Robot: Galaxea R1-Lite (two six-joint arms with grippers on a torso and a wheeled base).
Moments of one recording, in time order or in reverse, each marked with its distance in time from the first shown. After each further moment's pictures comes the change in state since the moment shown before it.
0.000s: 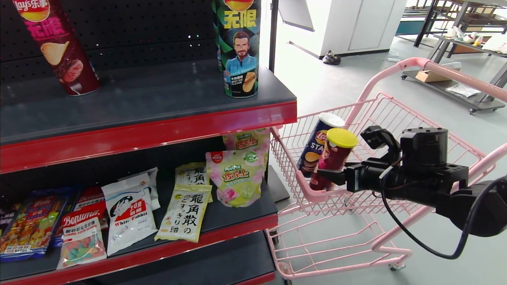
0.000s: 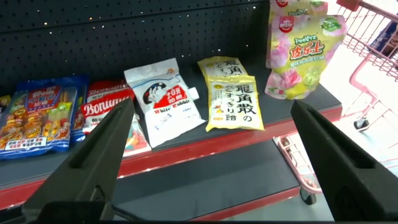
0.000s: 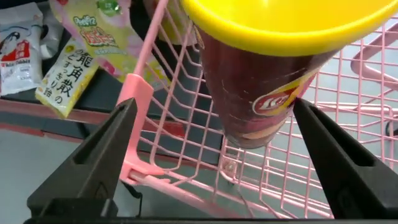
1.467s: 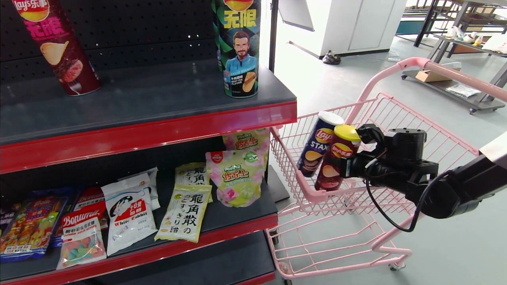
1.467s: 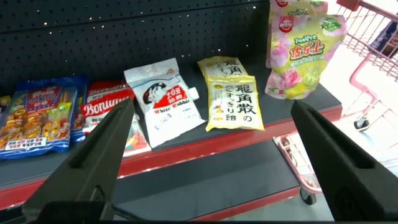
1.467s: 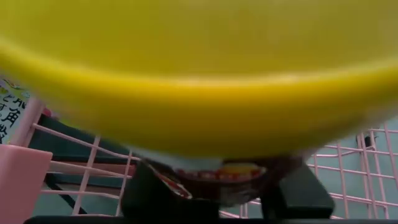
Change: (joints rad) left arm 0.000 0.000 0.000 0.000 0.000 0.000; right arm -0.083 0.218 -0.123 -0.165 -0.048 -0.001
